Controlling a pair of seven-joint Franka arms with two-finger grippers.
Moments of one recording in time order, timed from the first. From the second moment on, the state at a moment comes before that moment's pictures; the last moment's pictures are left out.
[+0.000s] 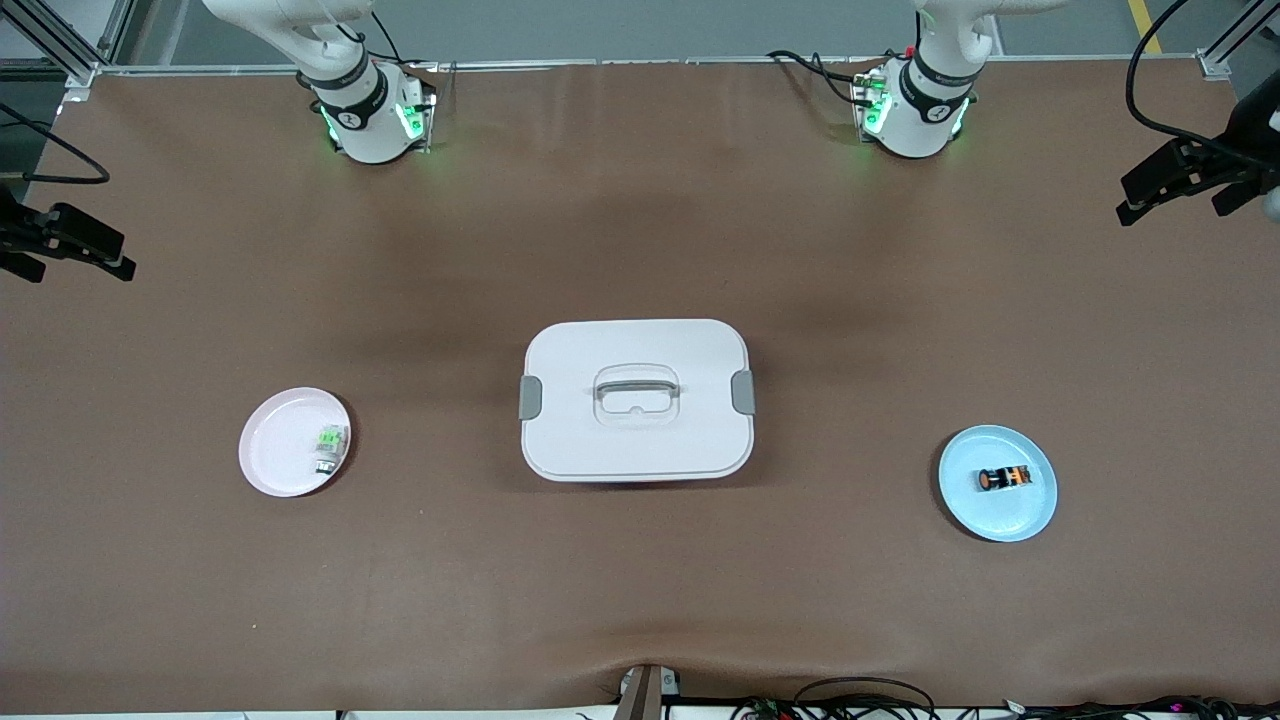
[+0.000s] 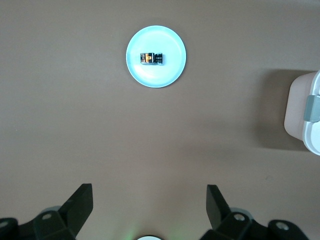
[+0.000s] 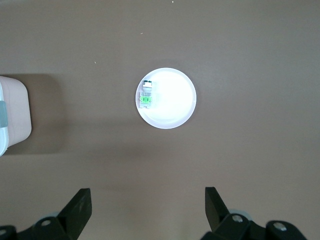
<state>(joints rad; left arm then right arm) 0.01 -0.10 -0.05 -1.57 0.02 1.48 -0.12 0.04 0.01 -0.10 -1.52 0.02 1.53 -0.06</state>
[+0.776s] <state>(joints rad) 0.01 -0.03 -0.05 -1.58 0.03 1.52 -0.12 0.04 0.01 -0.10 -1.52 0.02 1.53 -0.06</state>
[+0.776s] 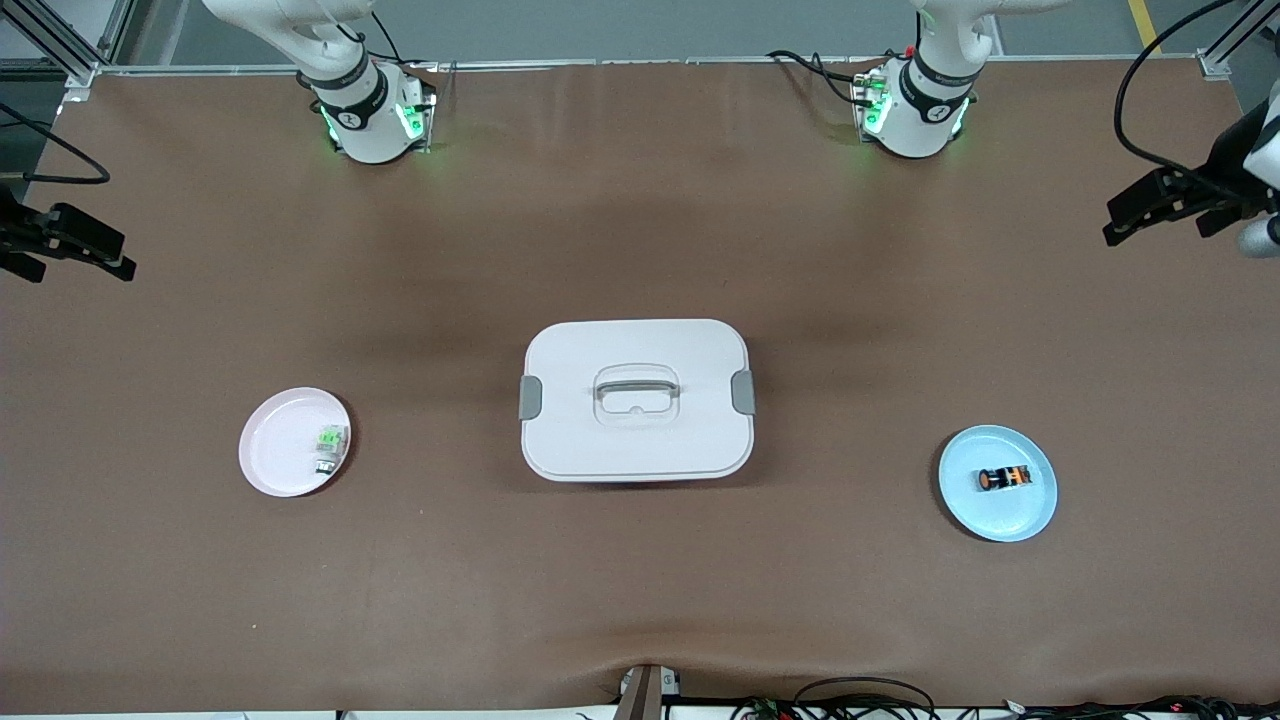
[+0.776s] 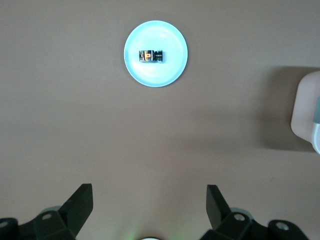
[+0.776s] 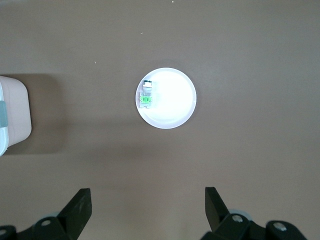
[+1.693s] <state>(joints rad) 0.06 0.12 -0.05 -1.78 0.06 1.94 -0.12 0.04 0.01 -0.10 -1.52 0.02 1.53 -0.06</state>
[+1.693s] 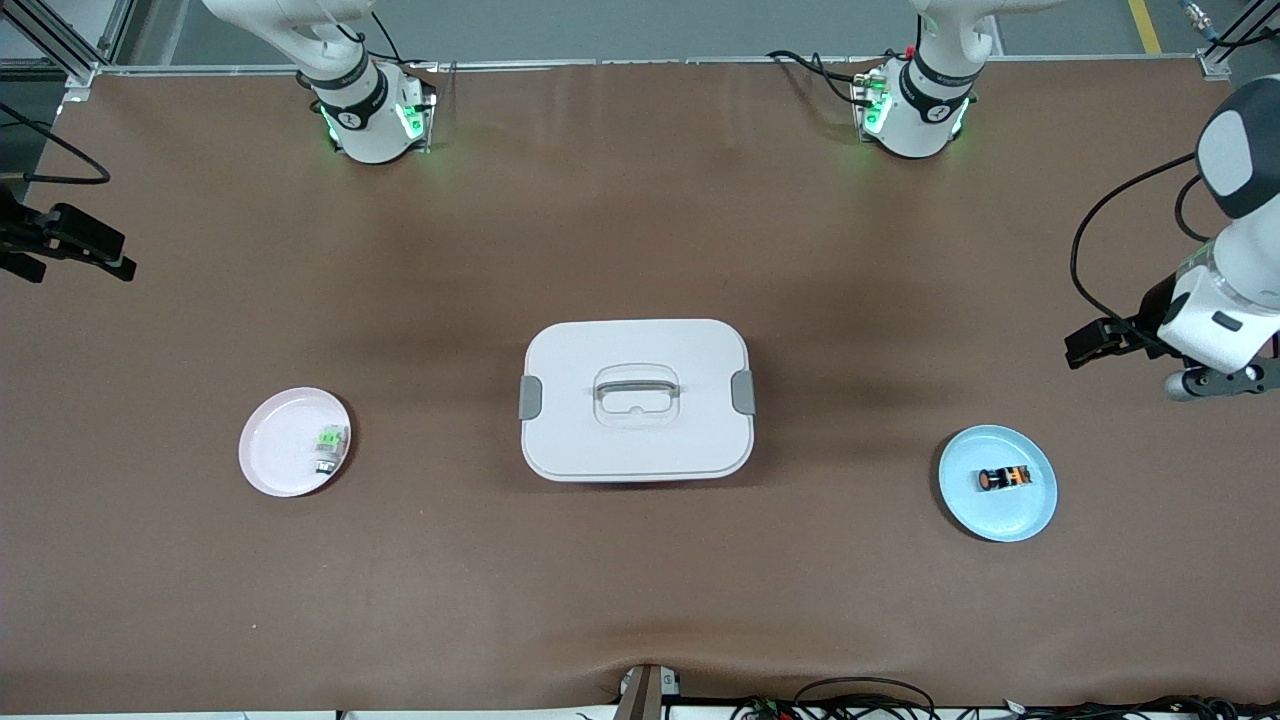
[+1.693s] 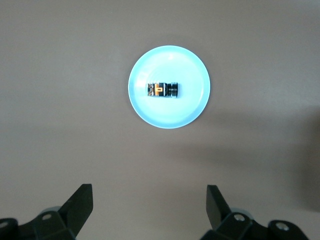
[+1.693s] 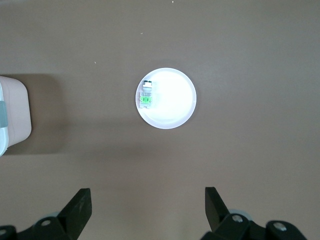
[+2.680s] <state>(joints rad) 0.10 0.42 -0.05 -1.79 0.06 2.32 -0.12 0.03 0.01 -0.10 -1.53 0.02 1.55 -0.06</state>
